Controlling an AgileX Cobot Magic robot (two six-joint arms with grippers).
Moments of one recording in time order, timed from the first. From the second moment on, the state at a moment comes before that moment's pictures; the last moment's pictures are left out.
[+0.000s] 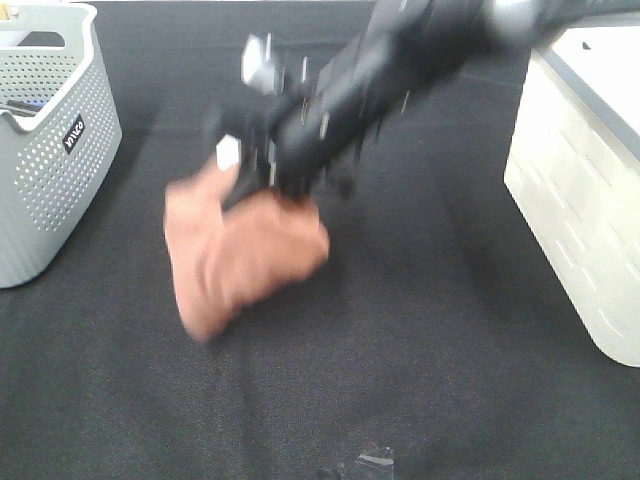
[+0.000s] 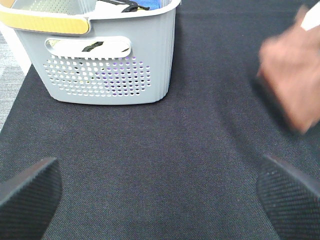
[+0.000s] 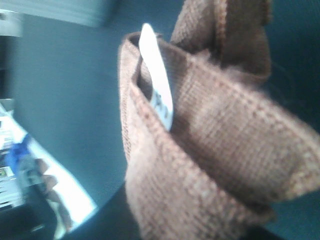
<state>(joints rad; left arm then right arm) 0.04 0.00 -0.50 -0.03 1.05 0.01 0.56 2.10 -1.58 0.80 0.86 -0.32</state>
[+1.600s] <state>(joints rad) 0.04 0.00 -0.50 -0.03 1.05 0.01 -0.33 1.74 -1.81 0.32 1.22 -0.25</state>
